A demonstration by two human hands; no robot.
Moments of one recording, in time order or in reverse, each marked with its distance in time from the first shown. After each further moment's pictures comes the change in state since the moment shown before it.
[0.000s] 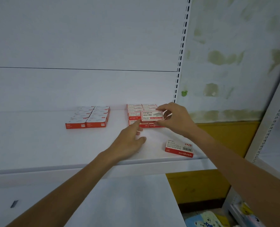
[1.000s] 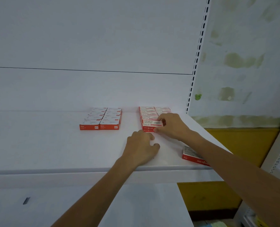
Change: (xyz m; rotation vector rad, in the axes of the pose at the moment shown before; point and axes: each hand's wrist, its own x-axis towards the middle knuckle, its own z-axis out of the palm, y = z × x) left_hand 0.002 -0.004 0.001 0.299 0.064 -0.141; right_hand 0.030 -0.015 0.050 -0.205 -0.216 0.071
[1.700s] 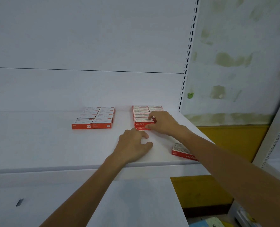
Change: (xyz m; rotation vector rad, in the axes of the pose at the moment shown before) left_hand -0.006 0.000 -0.002 0.012 -0.032 0.051; right_hand 0.004 0.003 -0.003 -0.027 -0.086 0.030
